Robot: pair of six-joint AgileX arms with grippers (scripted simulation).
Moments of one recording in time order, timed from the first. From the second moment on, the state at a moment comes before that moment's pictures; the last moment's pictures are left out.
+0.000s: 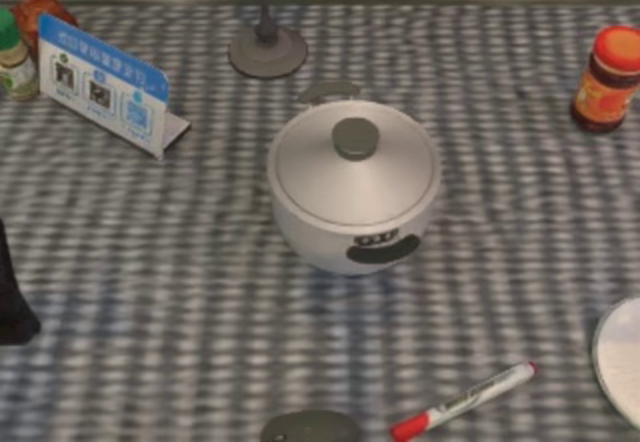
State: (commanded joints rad) left arm 0.00 0.00 0.00 0.00 0.00 0.00; right arm 0.00 0.00 0.00 0.00 0.00 0.00
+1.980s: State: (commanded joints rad) left arm 0.00 0.00 0.00 0.00 0.00 0.00; right arm -0.05 2.38 2.34 -1.20 -0.18 -0.64
